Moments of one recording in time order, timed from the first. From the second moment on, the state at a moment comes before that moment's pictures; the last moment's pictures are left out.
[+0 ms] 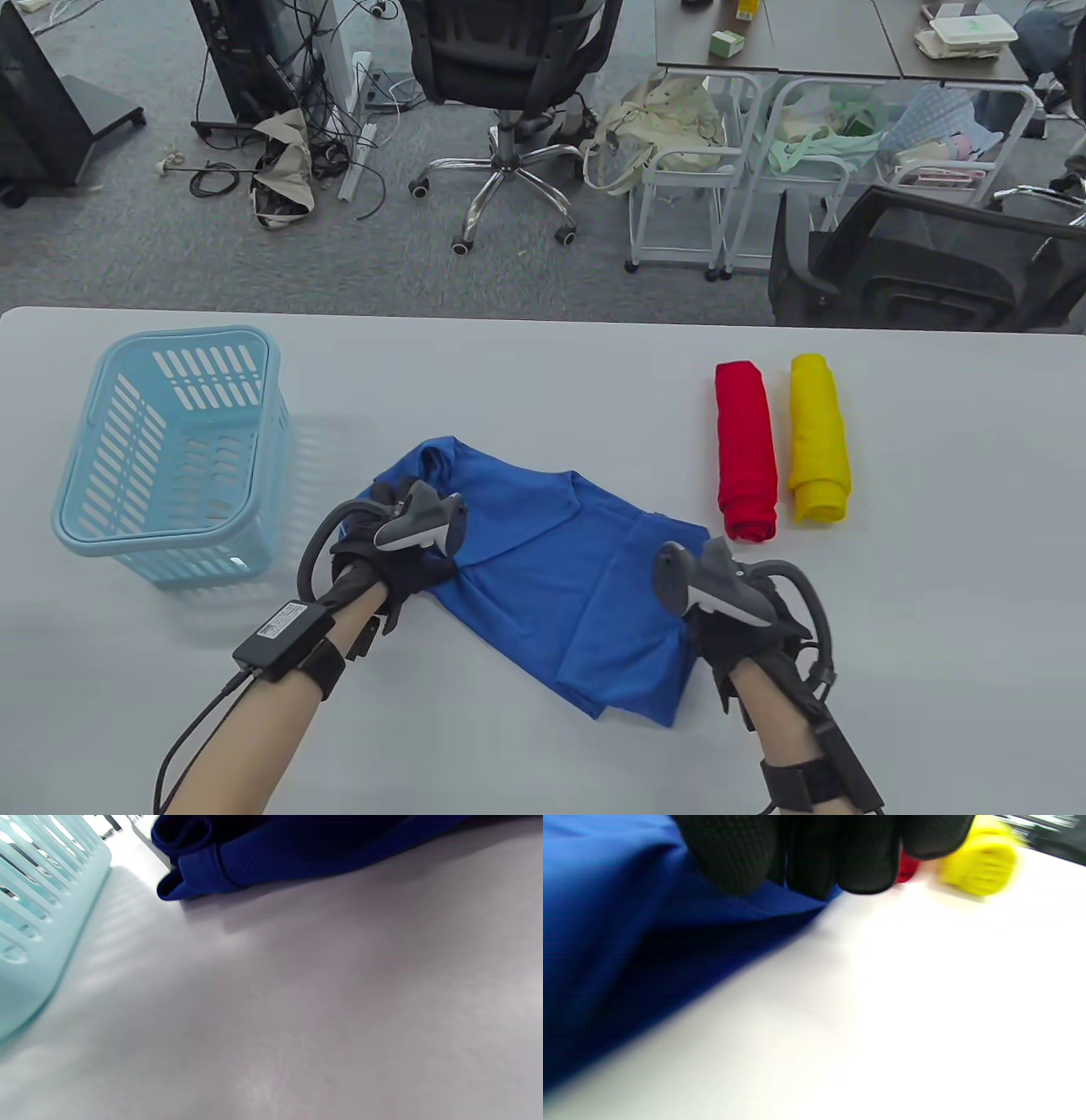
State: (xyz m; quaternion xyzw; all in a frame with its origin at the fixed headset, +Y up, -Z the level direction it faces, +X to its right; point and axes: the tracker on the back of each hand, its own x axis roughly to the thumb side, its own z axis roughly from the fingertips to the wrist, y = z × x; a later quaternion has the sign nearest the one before) left_hand -0.181 -0.768 -0.380 -0.24 -0.02 -0.26 0.93; right_hand 0.171 -0.709 -0.291 0.02 -0.23 -0.97 0.09
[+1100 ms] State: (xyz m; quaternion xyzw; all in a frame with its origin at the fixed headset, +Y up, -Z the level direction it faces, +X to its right) left_hand -0.139 -0.766 -0.384 -0.07 0.00 -0.45 0.89; right_hand 0.086 -0.731 -0.277 -0.17 -0.24 -0.96 0.04
